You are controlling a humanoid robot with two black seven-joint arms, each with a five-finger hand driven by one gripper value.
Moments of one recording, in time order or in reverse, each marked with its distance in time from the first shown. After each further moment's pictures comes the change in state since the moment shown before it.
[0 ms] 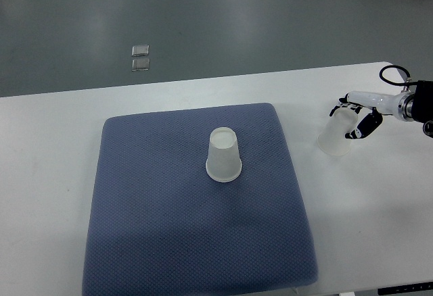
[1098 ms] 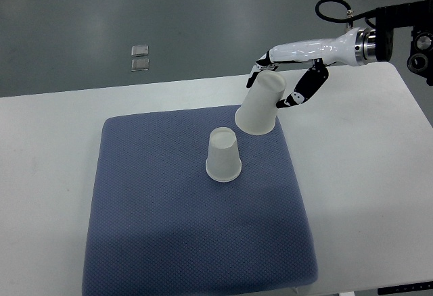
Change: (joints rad) left arm 0.000 0.000 0.000 0.000 0.000 0.000 0.000; right arm 0.360 -0.005 0.020 0.324 0.014 0.268 0.203
